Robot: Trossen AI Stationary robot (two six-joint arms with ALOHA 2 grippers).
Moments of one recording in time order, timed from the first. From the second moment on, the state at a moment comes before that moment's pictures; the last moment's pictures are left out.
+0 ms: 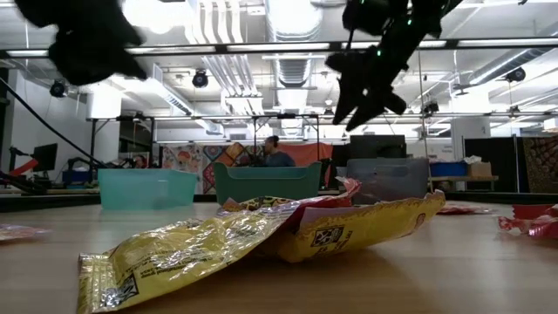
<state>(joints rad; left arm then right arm) -0.63 1.29 0.78 -0.25 -0.48 -0.93 -0.28 1.43 1.03 -0.44 0.18 0.50</state>
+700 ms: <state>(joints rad) -0.81 1.49 0.84 -0.74 -0.01 -1.59 -0.07 1.42 1.03 -0.35 0.24 0.45</state>
